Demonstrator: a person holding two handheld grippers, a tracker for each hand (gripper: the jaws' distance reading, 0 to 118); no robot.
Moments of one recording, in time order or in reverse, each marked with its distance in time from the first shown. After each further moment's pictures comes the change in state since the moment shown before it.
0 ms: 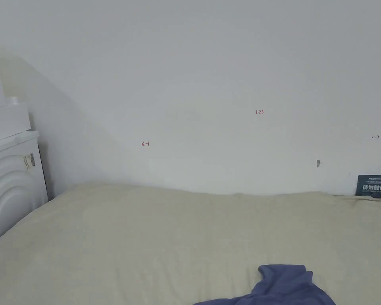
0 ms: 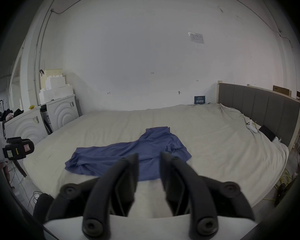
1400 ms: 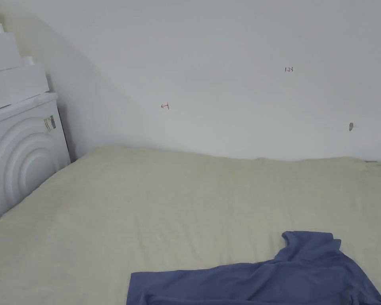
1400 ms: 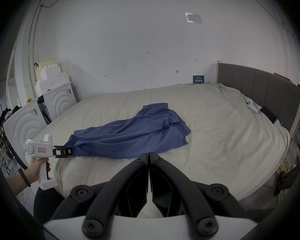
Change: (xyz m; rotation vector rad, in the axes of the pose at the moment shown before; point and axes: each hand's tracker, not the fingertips) left arm -0.070 -0.089 -0.231 -0.409 0.185 0.078; right arm 0.020 -0.027 -0.019 -0.155 -0.008 -0.051
